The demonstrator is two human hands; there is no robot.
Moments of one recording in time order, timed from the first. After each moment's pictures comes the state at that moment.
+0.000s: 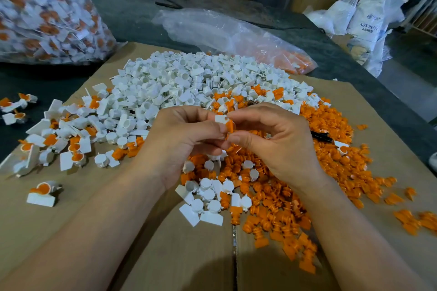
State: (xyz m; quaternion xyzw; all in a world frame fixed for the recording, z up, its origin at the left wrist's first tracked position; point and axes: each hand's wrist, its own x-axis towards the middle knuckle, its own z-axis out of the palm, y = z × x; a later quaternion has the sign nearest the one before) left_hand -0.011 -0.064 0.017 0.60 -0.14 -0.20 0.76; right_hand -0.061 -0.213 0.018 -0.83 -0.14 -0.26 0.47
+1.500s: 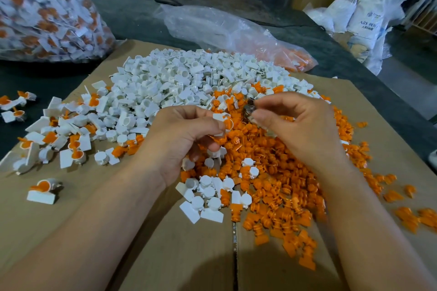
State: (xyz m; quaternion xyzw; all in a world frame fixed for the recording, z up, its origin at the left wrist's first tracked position) left_hand -0.012 -0.066 0.020 0.64 -0.08 -0.20 0.74; right_hand -0.063 -0.237 0.032 -0.88 0.01 -0.23 0.42
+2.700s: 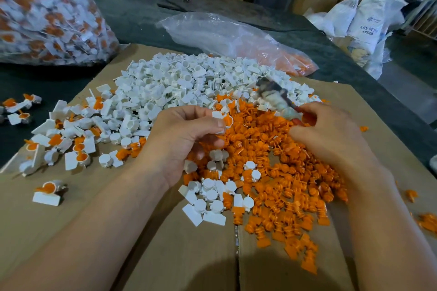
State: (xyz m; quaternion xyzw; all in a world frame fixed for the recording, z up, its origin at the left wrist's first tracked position) left_hand -0.007 -0.065 0.017 0.61 -0.08 -0.18 0.77; right_hand -0.062 -0.274 0.041 -0.96 0.18 -0.13 0.14
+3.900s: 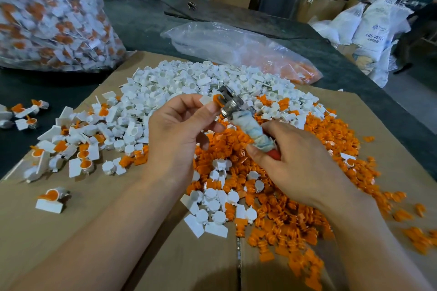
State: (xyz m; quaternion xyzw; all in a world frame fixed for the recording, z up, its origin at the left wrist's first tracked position) left_hand -0.008 -0.075 0.015 0.52 -0.11 -0.01 0.85; right_hand -0.073 -0.223 0.037 -0.99 -0.01 -0.10 0.14
